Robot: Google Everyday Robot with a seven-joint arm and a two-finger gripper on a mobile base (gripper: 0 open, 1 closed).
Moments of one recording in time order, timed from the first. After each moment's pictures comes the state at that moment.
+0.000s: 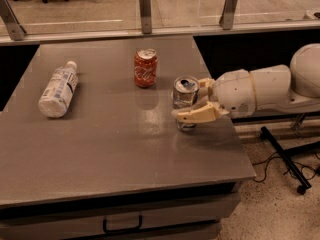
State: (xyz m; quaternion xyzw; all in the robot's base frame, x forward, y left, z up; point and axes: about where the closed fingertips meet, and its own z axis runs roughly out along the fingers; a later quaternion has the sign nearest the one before) arm 0.493 -0.054 0.891 -0.58 0.58 0.35 0.46
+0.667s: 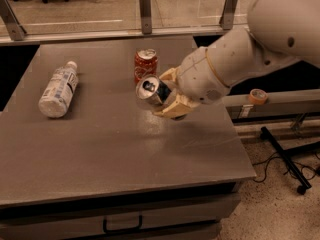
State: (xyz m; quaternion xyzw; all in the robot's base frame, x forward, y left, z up) arm 0.470 -0.002 0.908 -0.73 0.57 0.18 0.34
